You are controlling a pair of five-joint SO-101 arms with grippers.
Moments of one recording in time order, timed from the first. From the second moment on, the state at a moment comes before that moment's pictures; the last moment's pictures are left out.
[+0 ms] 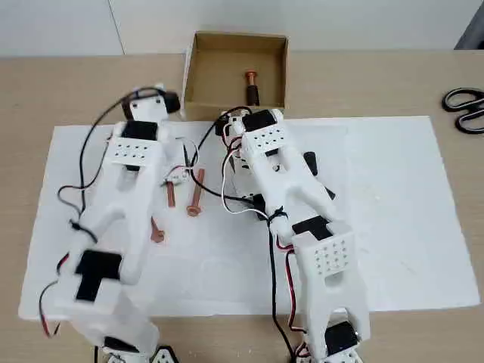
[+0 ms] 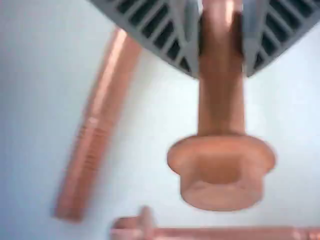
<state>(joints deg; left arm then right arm) 3.1 9.5 3.9 78.6 21.2 -25.0 40.0 -28.9 94.2 -3.8</state>
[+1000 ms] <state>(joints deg) 9.8 -31.4 21.1 73.0 5.5 -15.4 -22.9 0.4 92.7 8.3</state>
